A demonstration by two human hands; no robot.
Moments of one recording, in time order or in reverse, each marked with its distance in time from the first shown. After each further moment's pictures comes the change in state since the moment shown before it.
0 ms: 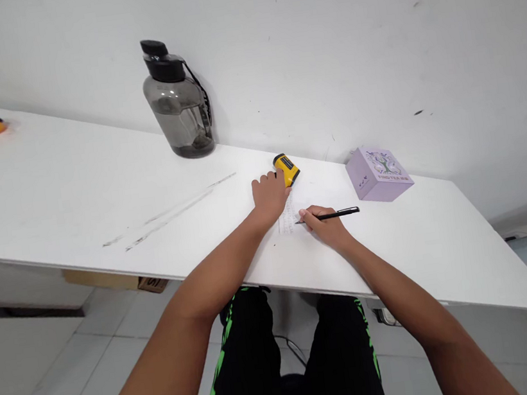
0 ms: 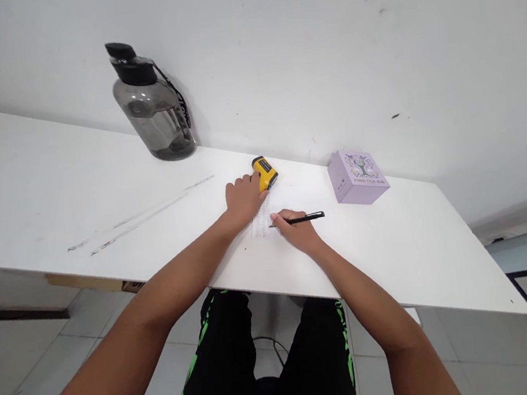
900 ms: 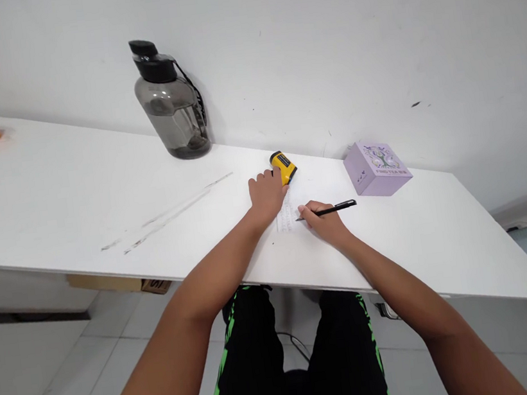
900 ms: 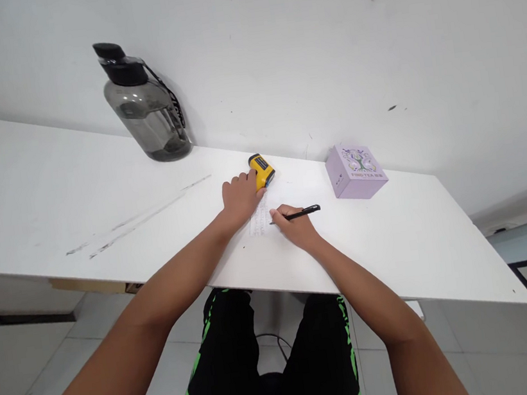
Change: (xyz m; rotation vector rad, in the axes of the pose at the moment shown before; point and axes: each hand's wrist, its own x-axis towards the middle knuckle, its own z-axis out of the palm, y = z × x) left_hand 0.002 -0.002 0.007 -0.009 0.025 -0.001; right_hand 0.001 0.000 0.001 -0.021 0.061 -0.017
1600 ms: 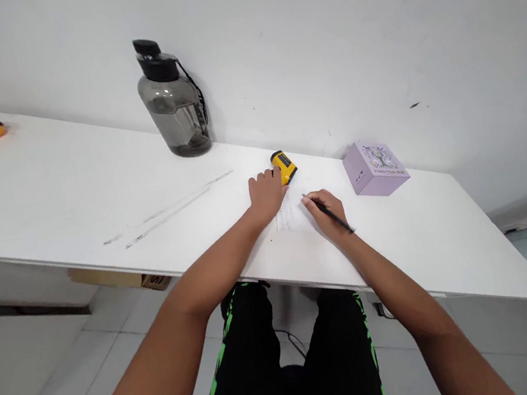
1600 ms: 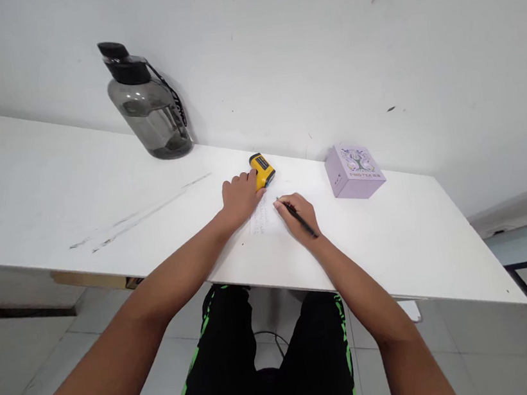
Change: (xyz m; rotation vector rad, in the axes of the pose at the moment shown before) left_hand -0.006 0.001 -0.002 0.002 -0.011 0.028; right_hand 0.006 0.011 -0.010 -0.131 0.232 -0.272
